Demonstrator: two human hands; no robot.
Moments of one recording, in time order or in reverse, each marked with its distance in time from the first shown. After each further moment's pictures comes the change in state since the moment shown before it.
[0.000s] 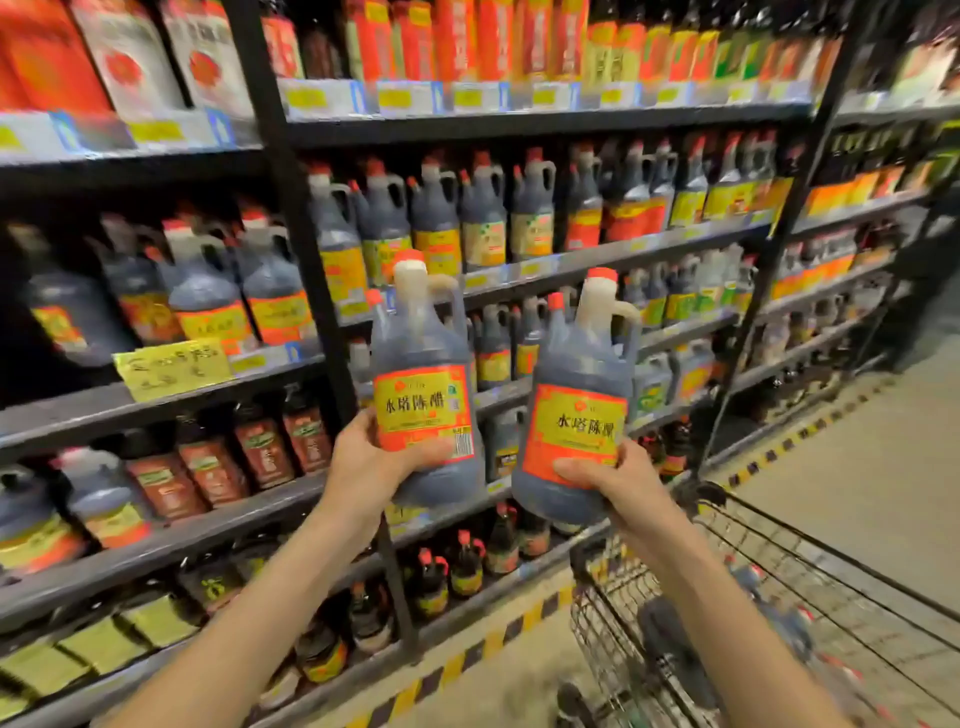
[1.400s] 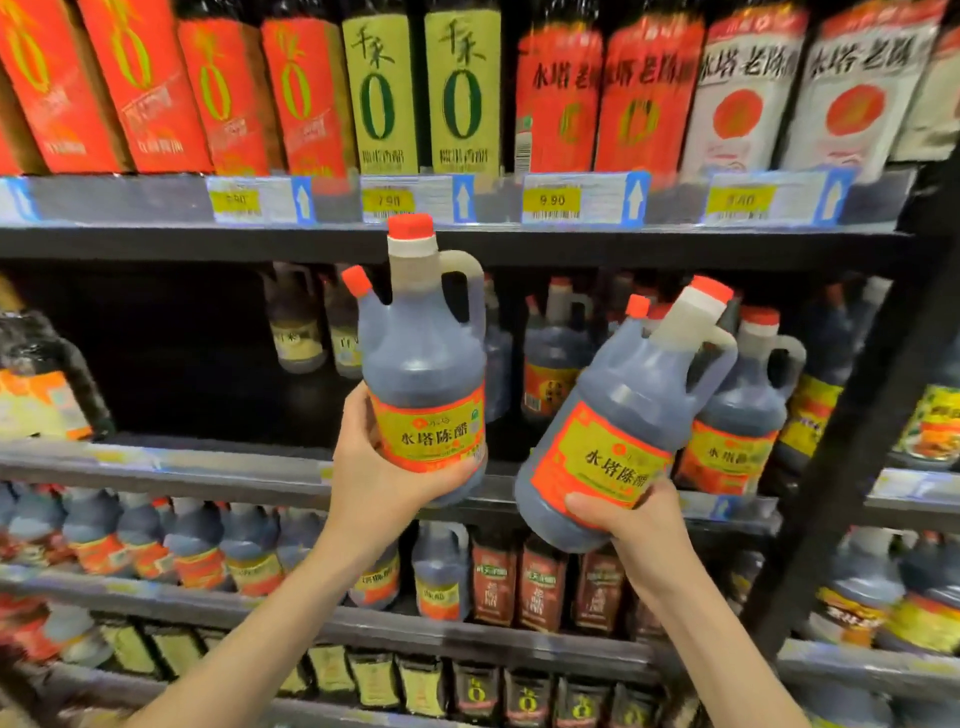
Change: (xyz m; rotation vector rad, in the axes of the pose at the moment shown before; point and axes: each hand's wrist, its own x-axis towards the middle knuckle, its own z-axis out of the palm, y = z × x) left_hand 0.113 0.051 -0.373 0.420 0.665 0.483; right_hand 0.199 0.055 0.433 0.114 -0.504 -0.197
